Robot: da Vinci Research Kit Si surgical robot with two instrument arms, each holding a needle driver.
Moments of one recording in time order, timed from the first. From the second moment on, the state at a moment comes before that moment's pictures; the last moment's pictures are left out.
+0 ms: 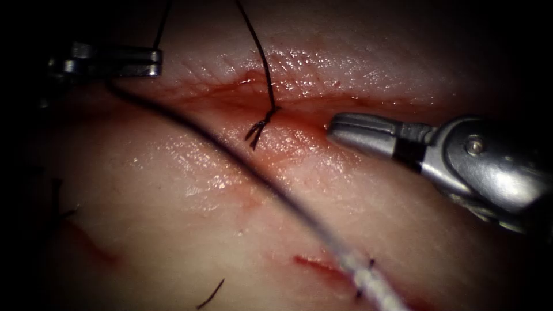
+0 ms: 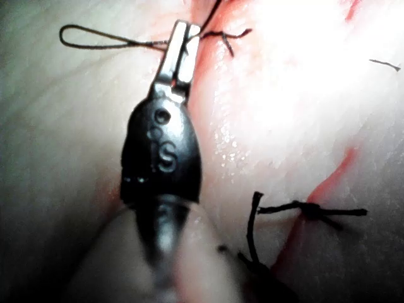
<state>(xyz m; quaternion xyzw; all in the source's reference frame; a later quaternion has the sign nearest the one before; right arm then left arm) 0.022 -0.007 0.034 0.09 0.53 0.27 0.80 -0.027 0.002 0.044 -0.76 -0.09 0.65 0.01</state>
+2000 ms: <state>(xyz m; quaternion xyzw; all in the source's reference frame) 0.033 0.002 0.038 0.30 0.76 0.16 0.55 -0.028 0.003 0.048 -0.77 -0.21 0.55 0.25</state>
